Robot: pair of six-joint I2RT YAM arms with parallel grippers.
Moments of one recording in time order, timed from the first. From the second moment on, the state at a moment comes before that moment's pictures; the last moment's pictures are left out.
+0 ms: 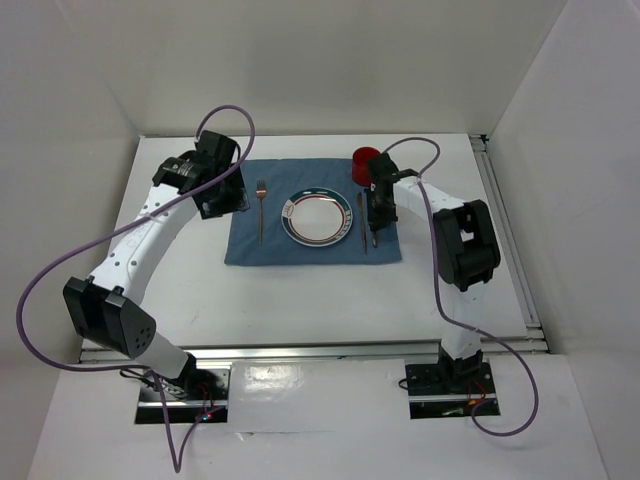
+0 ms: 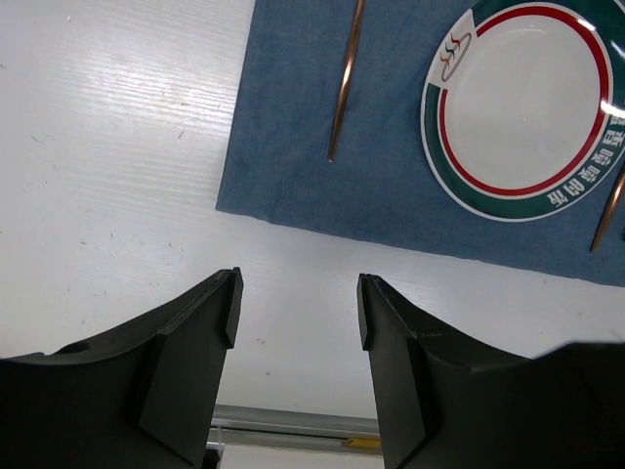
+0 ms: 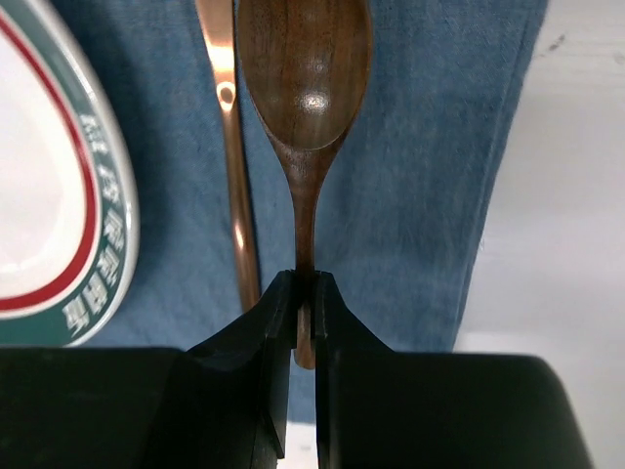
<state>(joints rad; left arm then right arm) -0.32 1.53 1.60 -1.06 -0.23 -0.56 0.32 2.01 1.49 -0.64 0.07 0.31</state>
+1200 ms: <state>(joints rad) -0.32 1.47 1.66 -1.02 -0.21 -0.51 0.27 1.41 1.30 -0.63 0.24 0.45</state>
